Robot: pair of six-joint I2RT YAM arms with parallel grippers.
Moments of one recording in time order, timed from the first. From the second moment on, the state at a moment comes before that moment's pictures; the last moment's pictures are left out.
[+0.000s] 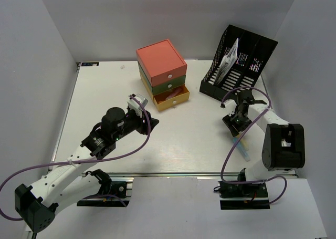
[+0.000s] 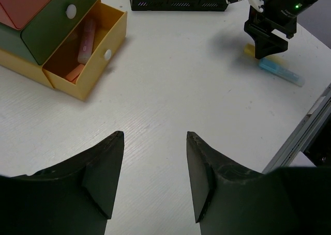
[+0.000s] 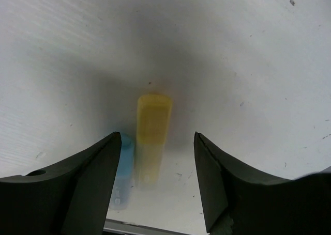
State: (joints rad) left arm -0.69 0.85 0.71 -0.12 0.12 -0.14; right arm 0.04 1.52 0.91 -0.73 -0.04 -0.61
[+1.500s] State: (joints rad) left arm -0.69 0.83 0.66 -0.10 0.03 -0.07; right arm 0.65 1.80 1.48 -0.55 -0.26 -1.40
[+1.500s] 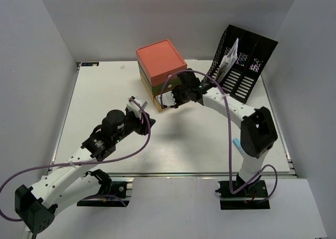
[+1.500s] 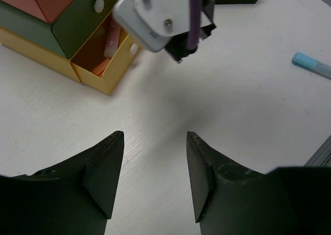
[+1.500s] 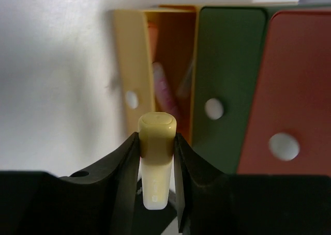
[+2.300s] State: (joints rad) left arm -0.69 0.84 0.66 -0.10 -0.01 -0.07; right arm 0.72 2.05 1.63 -0.33 -0.16 -1.42
